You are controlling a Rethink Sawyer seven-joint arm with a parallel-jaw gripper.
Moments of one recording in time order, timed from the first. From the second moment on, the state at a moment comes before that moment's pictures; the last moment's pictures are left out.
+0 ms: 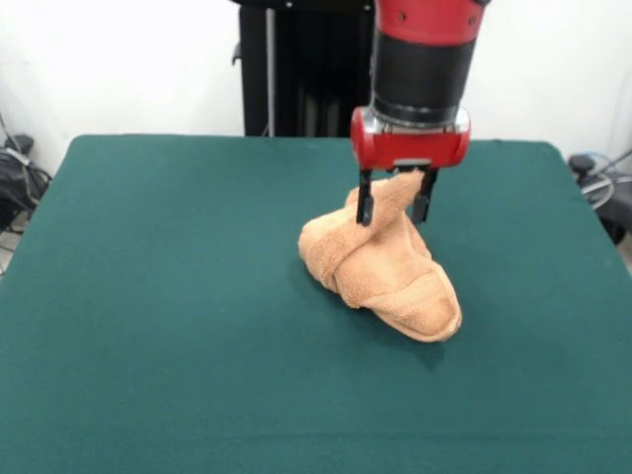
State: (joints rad) arm -0.23 -0.68 0.11 1.69 -0.19 0.48 1.57
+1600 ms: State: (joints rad) arm -0.26 -0.84 0.11 1.97 -0.19 0.39 1.57
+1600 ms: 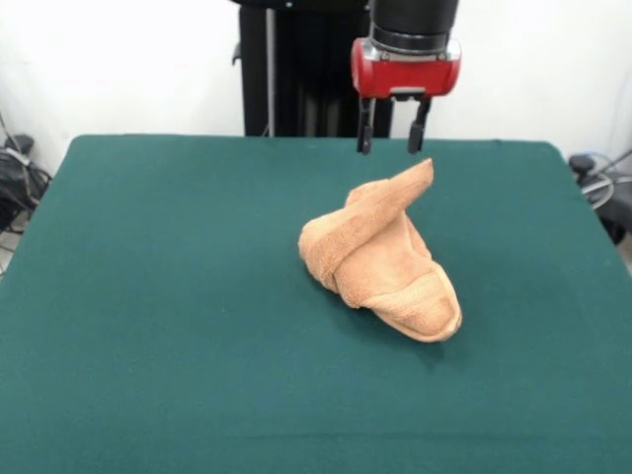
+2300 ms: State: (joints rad) arm -0.23 -0.80 0.11 1.99 -0.19 0.31 1.57
